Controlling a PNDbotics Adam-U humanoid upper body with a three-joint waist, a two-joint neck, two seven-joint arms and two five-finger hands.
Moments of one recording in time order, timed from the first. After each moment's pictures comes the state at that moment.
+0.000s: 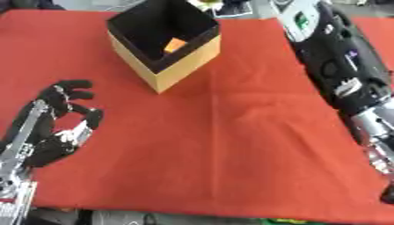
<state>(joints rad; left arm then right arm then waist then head) -0.24 0.21 -0.13 -1.81 -0.18 -0.06 -0.25 -1.20 -0.24 0.12 -0.82 0.89 -0.30 0.13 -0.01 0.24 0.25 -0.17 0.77</state>
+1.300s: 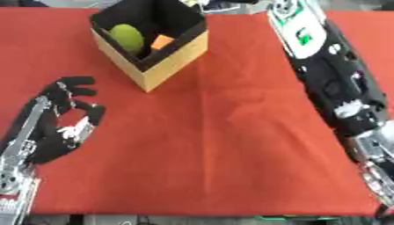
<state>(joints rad) -0.23 0.20 -0.10 -1.81 -0.18 -0.05 -0.21 -0.89 -0.38 0.15 -1.36 0.33 -0.17 0.00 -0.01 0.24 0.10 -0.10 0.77</state>
